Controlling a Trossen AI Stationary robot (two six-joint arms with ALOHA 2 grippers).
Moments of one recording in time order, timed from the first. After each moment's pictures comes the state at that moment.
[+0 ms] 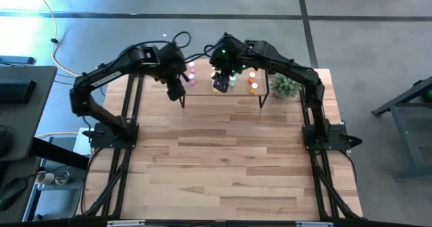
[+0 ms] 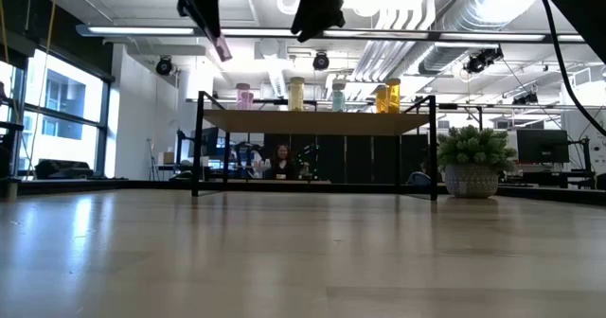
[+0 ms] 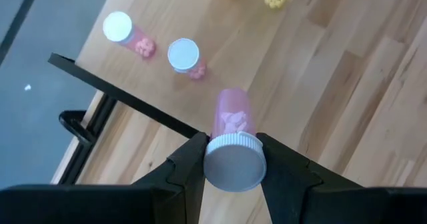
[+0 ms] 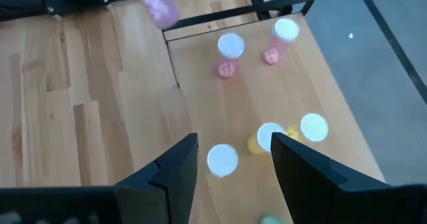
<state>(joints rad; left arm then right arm) 0.54 1.48 1.72 -1.38 -0.13 -0.02 -0.33 2.03 2.35 -1.18 0.00 -0.08</state>
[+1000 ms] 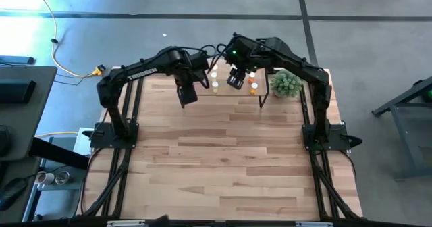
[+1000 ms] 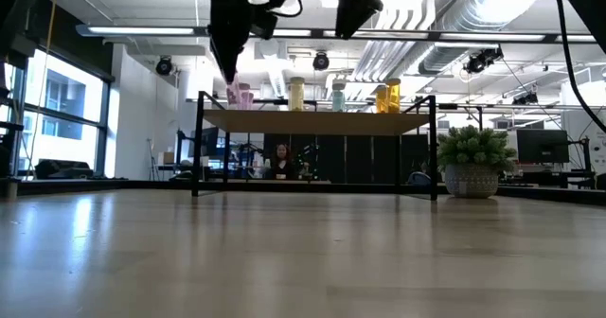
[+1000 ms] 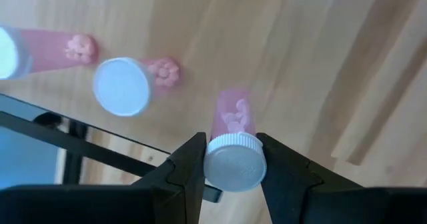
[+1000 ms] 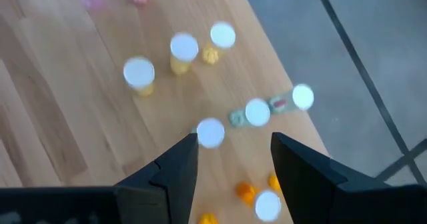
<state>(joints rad) 0.54 1.80 1.83 -1.49 -0.12 0.12 -0.33 1.95 2.36 -1.44 0.27 0.00</state>
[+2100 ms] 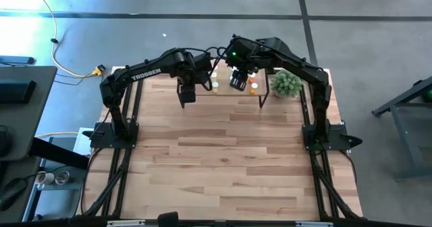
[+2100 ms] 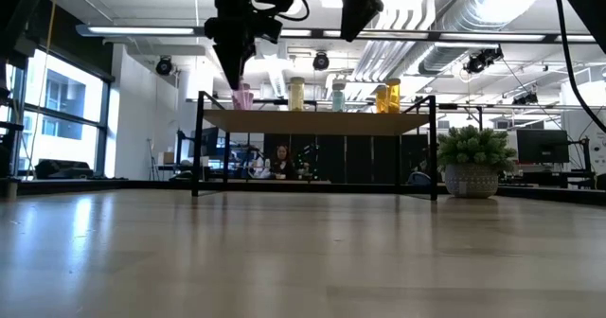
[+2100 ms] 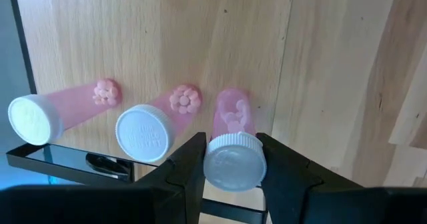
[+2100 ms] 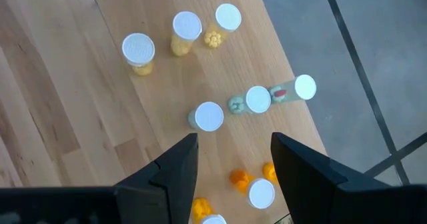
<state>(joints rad) 0.52 1.83 1.83 -1.44 -0.22 0.35 -0.33 1.95 2.36 -1.49 0.27 -0.06</state>
